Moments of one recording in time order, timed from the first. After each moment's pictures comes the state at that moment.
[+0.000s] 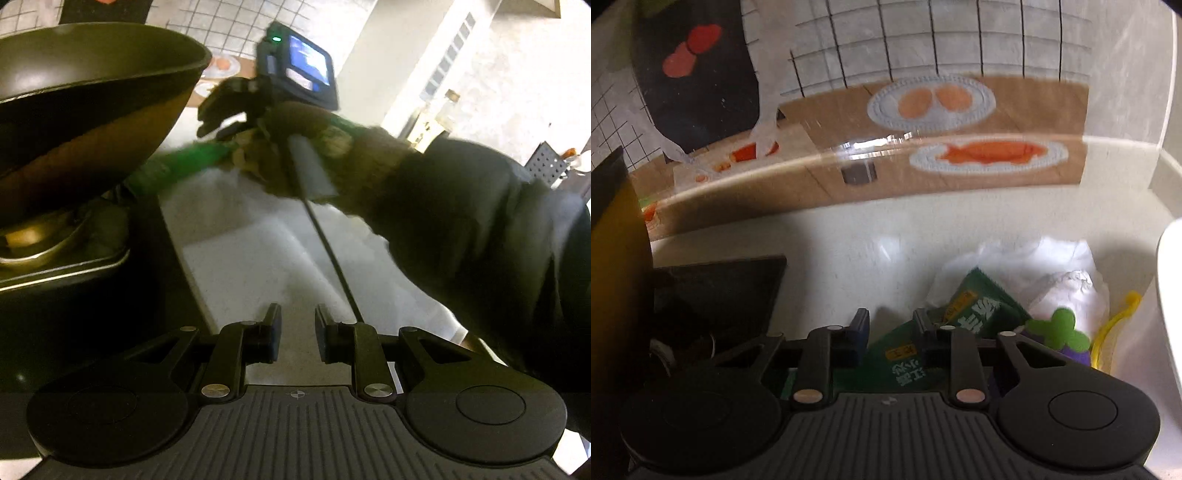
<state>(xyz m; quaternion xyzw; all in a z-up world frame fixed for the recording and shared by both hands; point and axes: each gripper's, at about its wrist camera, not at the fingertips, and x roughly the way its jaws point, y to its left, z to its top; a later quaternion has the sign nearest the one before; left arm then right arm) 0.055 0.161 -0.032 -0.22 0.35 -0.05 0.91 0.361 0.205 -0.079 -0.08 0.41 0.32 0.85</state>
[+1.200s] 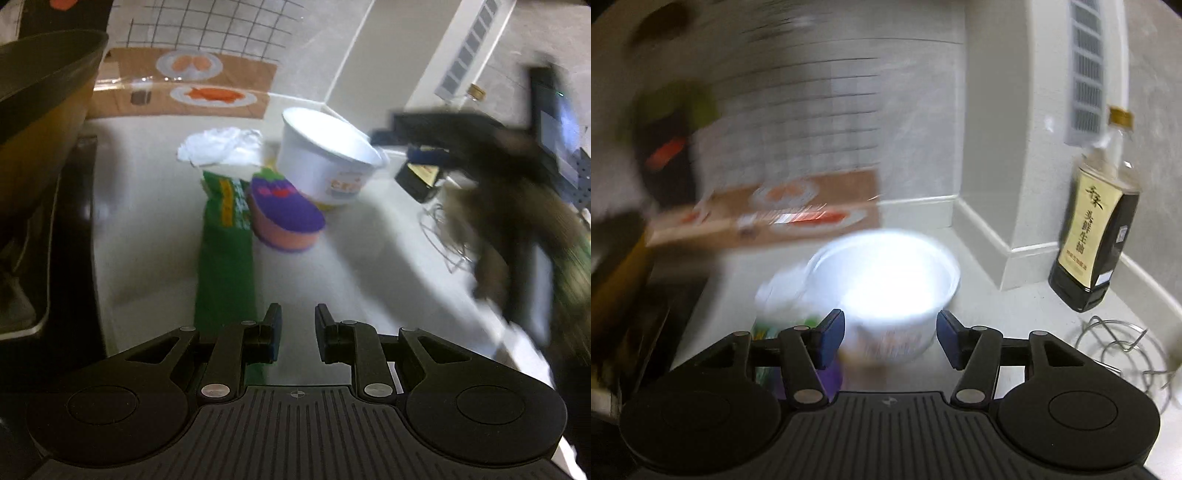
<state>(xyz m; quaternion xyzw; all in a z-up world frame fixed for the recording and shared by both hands) 0.147 0.119 -0.028 -0.22 0.36 -0.01 0.91 0.313 -0.027 0.023 -0.05 0.29 0.20 0.93</state>
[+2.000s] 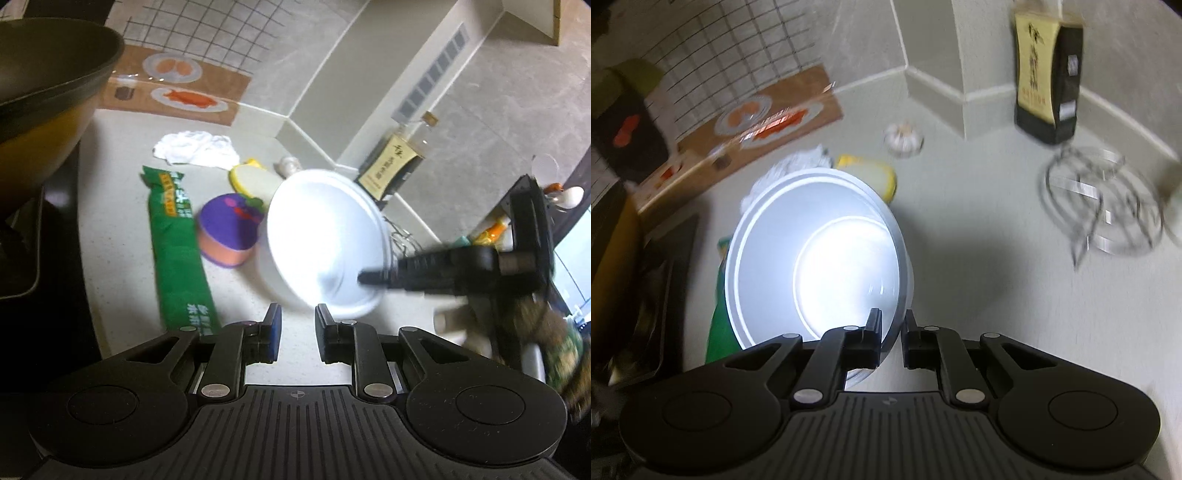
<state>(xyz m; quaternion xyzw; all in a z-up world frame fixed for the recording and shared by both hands) 0.111 0.132 -0.013 -0.28 0.32 -0.08 0.90 0.268 -0.089 -0.002 0.01 0.49 0.18 0.86</state>
